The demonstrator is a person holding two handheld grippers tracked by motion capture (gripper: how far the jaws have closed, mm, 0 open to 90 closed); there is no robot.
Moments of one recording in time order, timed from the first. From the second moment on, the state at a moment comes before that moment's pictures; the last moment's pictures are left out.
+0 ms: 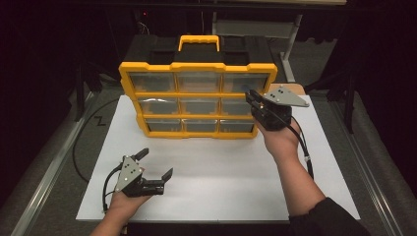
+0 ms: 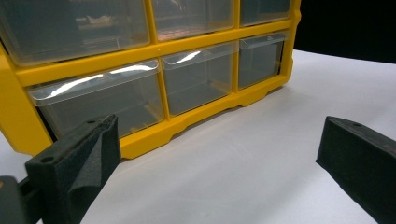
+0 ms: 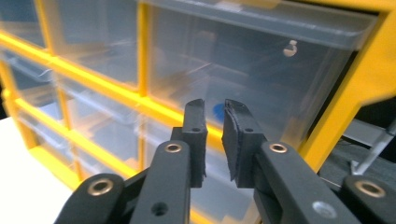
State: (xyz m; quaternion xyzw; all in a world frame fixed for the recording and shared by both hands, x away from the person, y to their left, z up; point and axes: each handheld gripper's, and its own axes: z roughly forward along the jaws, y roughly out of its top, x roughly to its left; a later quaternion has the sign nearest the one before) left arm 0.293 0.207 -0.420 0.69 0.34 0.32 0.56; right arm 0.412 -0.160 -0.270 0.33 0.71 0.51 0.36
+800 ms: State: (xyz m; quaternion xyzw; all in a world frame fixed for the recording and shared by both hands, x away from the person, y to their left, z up) left arm 0.295 0.206 -0.421 0.69 0.34 0.32 0.55; right arm 0.361 -0.194 -0.327 0.33 0.74 0.52 0.28
